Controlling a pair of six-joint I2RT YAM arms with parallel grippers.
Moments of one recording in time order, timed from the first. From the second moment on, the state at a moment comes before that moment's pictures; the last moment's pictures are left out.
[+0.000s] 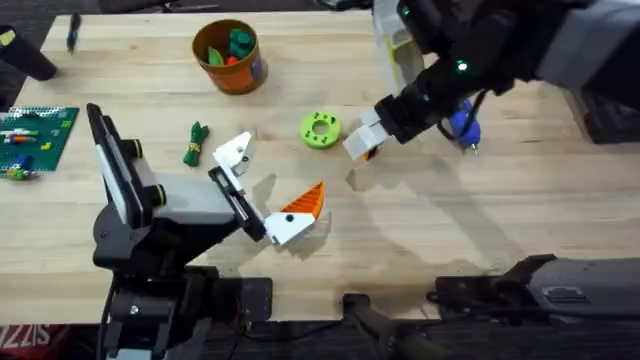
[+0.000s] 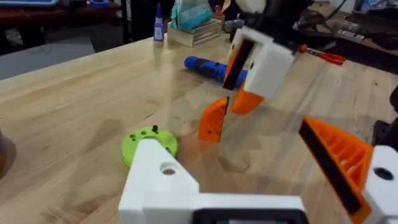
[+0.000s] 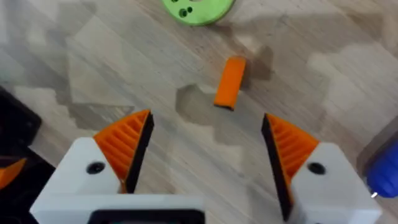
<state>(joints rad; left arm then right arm) -0.04 0.00 0.01 -0.08 0.90 -0.06 0.52 1.53 1.23 -0.99 -0.20 -0.04</state>
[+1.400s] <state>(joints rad) -0.04 0.00 0.01 -0.08 0.90 -0.06 0.52 1.70 1.26 -0.99 -0.16 -0.09</state>
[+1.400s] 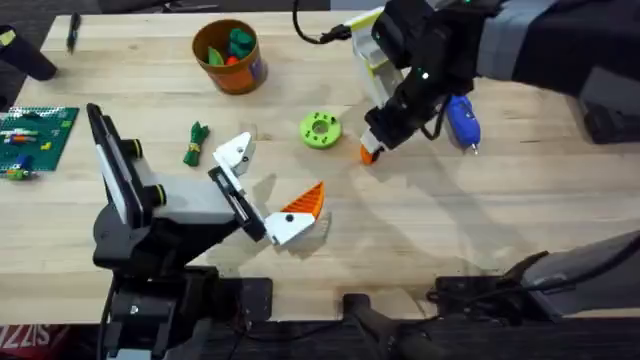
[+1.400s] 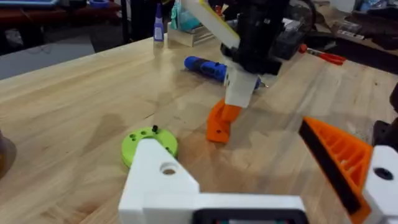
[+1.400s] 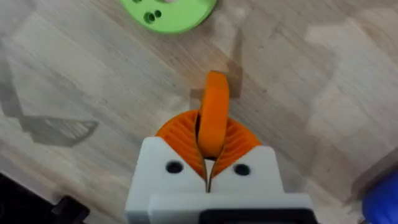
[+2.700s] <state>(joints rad) -0.04 0.00 0.01 -0.08 0.94 -0.06 0.33 1.65 0.89 -0.33 -1.49 0.17</state>
